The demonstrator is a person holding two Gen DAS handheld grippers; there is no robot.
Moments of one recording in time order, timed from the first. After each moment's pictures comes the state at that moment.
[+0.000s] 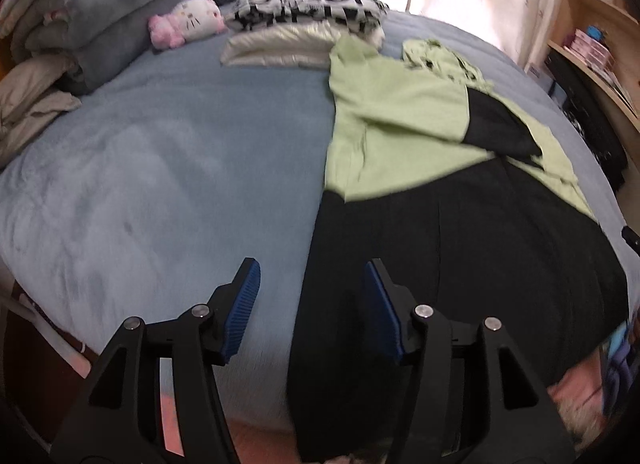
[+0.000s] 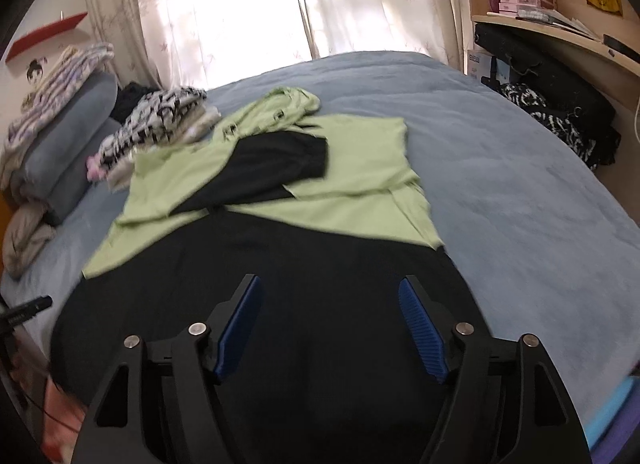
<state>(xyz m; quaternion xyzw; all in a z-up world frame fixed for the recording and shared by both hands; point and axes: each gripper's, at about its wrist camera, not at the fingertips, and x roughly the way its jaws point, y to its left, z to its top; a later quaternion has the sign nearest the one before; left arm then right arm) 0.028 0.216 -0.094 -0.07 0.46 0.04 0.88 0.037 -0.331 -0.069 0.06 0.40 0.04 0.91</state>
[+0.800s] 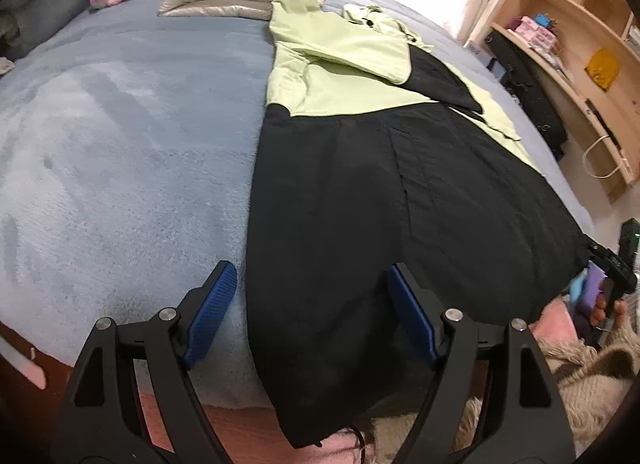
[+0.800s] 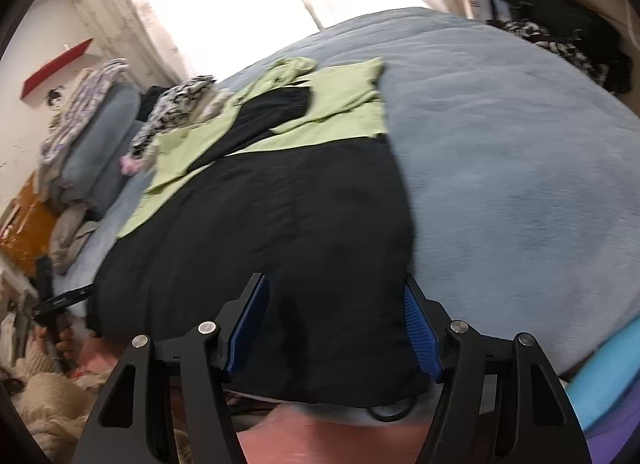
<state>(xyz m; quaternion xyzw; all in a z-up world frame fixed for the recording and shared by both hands) 0.012 0.218 -0.143 -0.13 0.48 -0.10 0.86 -0.035 -0.436 -0.136 0.16 0.43 0.14 0.88</state>
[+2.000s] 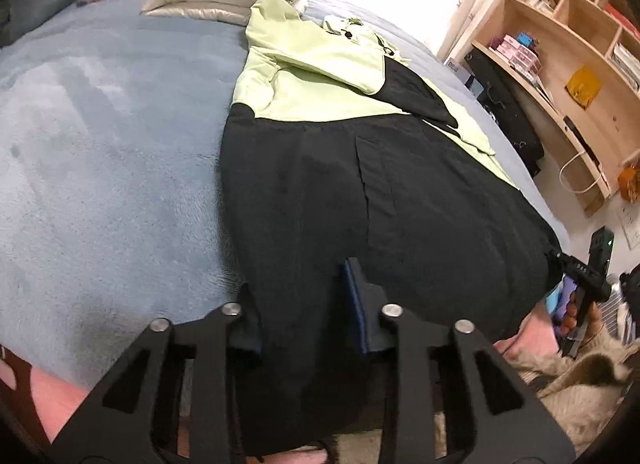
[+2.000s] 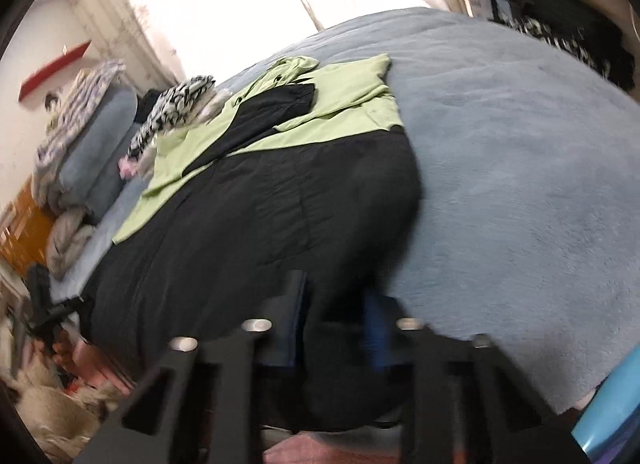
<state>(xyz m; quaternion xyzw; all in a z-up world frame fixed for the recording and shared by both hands) 0.014 0.199 -0.148 -0.17 0.45 -0.12 0.87 -0.007 -0.422 -0.154 0.19 0.43 0.12 0.88</state>
